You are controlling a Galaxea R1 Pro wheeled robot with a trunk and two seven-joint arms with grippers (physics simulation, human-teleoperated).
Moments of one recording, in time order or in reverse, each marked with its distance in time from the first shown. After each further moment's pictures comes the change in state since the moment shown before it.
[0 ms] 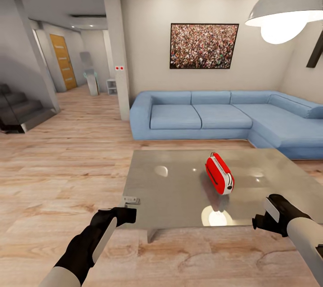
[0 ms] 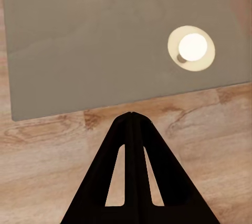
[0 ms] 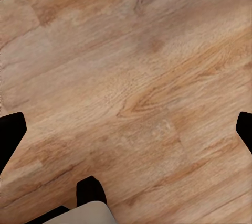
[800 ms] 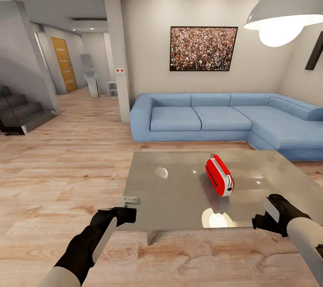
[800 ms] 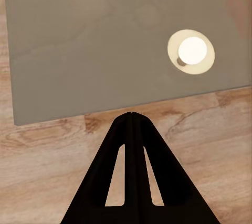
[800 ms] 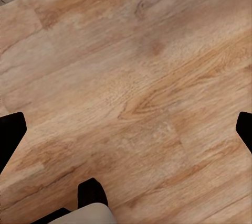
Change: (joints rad) left arm 0.000 0.000 0.000 -0.002 0.000 0.000 0.000; right arm 0.000 0.001 0.000 0.000 0.000 0.000 0.000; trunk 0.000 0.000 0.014
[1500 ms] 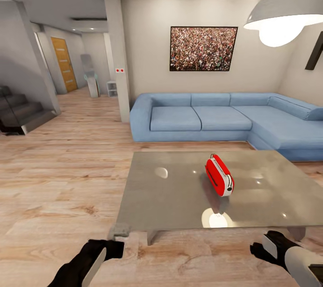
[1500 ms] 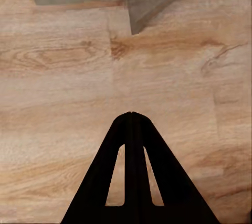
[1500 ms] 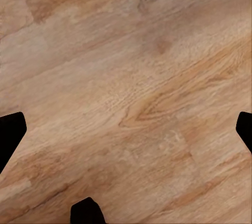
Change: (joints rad) left arm 0.075 0.050 0.001 0.260 -0.003 -0.107 -0.004; right arm 0.119 0.057 0.001 0.225 0.016 -0.433 0.047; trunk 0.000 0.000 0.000
